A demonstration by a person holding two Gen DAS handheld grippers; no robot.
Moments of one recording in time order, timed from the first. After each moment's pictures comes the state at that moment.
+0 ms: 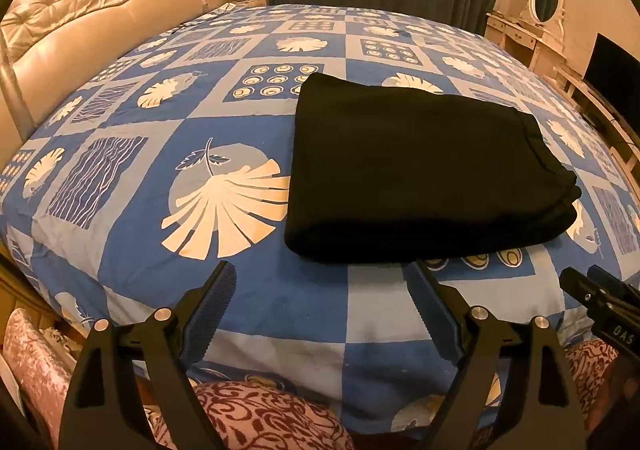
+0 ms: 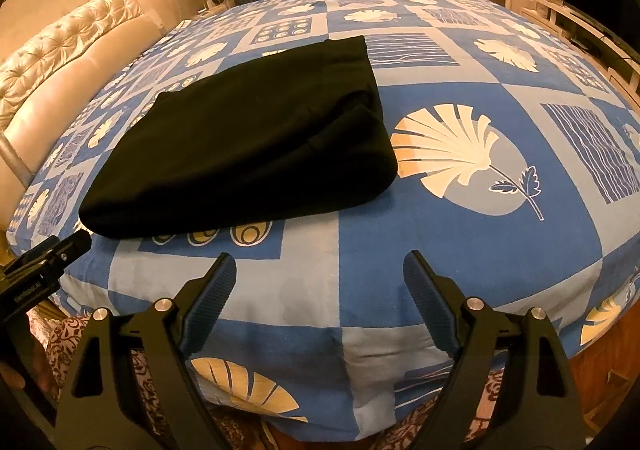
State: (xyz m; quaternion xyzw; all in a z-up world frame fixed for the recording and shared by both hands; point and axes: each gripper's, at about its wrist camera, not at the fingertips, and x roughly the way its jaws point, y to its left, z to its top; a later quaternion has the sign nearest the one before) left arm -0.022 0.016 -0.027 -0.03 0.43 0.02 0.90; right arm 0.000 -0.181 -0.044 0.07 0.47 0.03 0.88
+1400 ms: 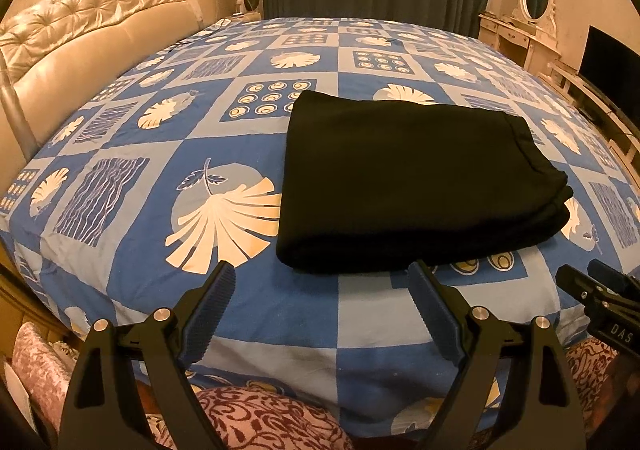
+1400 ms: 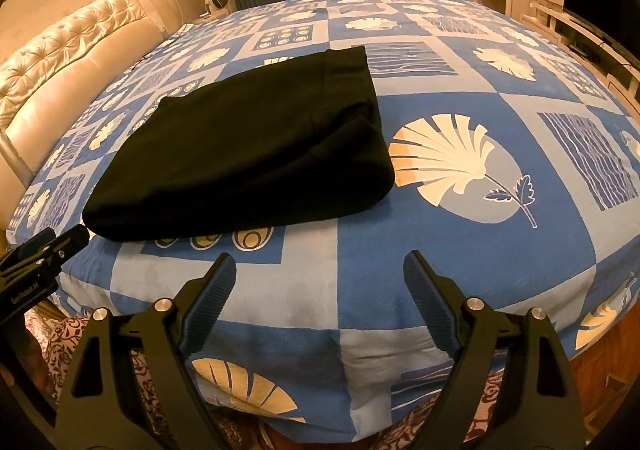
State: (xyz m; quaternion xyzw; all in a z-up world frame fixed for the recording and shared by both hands) left arm -0.020 0.009 -0.016 0.00 0.42 0.02 0.91; right arm -0.006 -0.177 -0.038 0.07 0.46 0.03 0.89
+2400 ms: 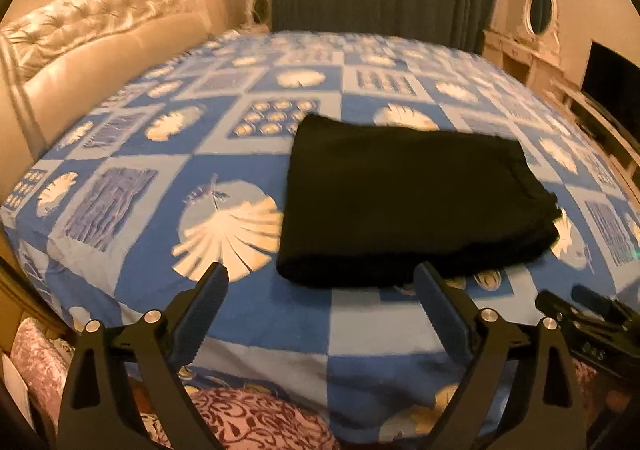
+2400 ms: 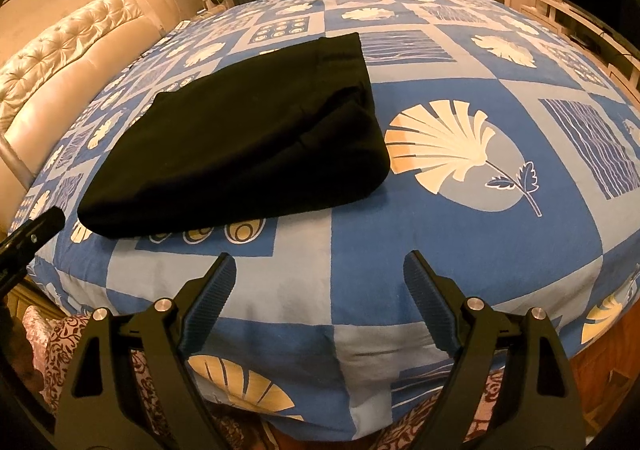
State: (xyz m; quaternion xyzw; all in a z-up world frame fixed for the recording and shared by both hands) left arm -0.025 0.003 0.001 -0.01 0.40 0.01 0.92; right arm -0.004 -0.183 -0.049 0.08 0.47 0.03 0.88
